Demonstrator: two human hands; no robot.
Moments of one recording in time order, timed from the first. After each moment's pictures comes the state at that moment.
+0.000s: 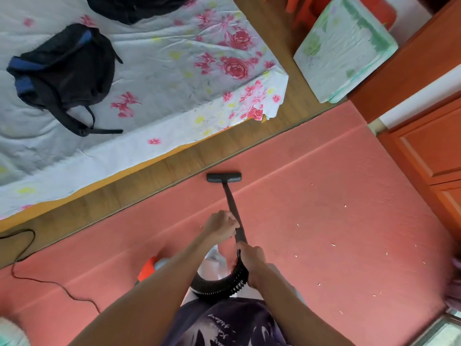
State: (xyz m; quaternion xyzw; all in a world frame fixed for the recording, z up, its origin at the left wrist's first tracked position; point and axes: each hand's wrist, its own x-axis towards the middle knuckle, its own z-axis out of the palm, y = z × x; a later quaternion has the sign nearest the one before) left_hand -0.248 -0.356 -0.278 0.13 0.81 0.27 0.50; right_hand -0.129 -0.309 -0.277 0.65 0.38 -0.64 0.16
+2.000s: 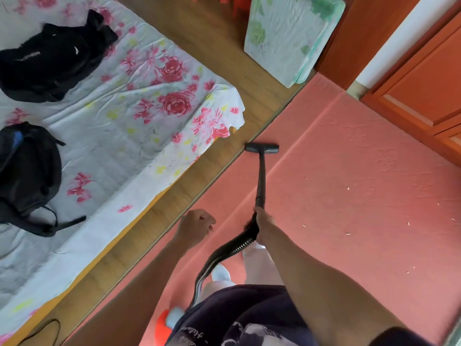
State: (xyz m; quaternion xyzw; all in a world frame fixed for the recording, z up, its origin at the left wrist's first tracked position) left_hand -0.360 -0.160 -0.235 0.14 0.84 0.23 0.47; right_hand -0.232 -0.040 -0.329 0.71 0.17 -0.68 0.01
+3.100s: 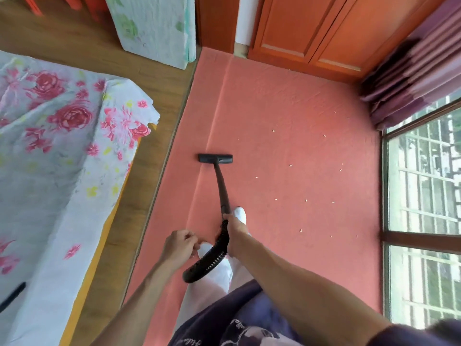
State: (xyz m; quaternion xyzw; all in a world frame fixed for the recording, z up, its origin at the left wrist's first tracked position) left_hand -0.279 -0.265 -0.264 0.28 0.78 0.14 0.55; right_hand -0.144 -0.208 -0.301 0.72 -0.03 -0.67 -0.14
